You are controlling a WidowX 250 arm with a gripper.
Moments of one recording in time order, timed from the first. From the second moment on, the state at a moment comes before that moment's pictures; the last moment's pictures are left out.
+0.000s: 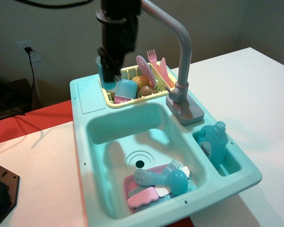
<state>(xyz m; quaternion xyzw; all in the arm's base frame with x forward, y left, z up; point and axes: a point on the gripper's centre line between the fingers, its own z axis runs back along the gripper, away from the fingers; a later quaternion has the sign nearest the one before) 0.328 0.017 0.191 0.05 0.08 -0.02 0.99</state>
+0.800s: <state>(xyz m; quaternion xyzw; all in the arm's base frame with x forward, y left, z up) 0.322 -0.037 0.129 0.06 0.10 -0.07 0.99</state>
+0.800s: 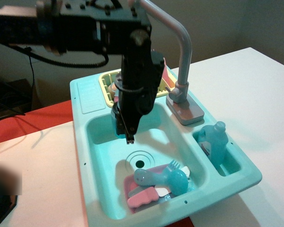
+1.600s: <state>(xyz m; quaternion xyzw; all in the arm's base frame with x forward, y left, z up) 0.342 -0.043 0.083 0.08 0.12 -0.05 0.99</state>
